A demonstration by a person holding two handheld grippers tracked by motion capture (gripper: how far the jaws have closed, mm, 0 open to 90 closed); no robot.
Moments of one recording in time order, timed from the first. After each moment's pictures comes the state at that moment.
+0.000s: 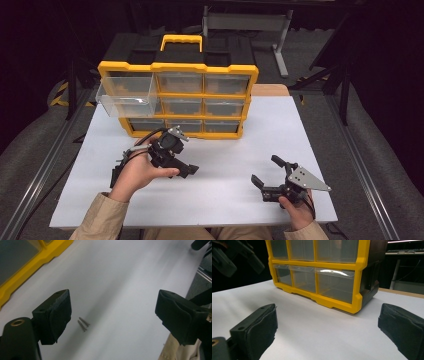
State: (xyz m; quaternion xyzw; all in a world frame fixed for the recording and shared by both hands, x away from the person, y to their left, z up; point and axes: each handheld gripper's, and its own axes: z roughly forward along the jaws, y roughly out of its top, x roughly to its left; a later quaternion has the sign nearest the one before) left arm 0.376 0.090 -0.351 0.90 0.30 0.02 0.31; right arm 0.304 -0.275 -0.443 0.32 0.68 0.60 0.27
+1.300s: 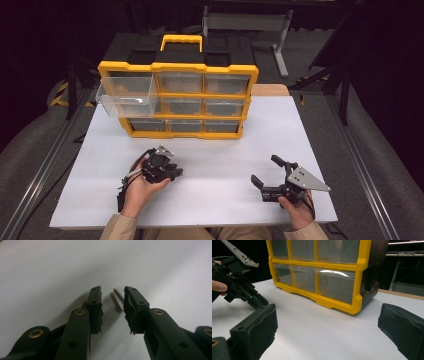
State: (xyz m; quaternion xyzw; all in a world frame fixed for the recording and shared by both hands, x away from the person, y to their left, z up) left arm 0.377 0.122 -0.447 0.86 0.40 0.06 0.32; right arm 0.304 -0.273 -0.443 0.31 0.68 0.60 0.28
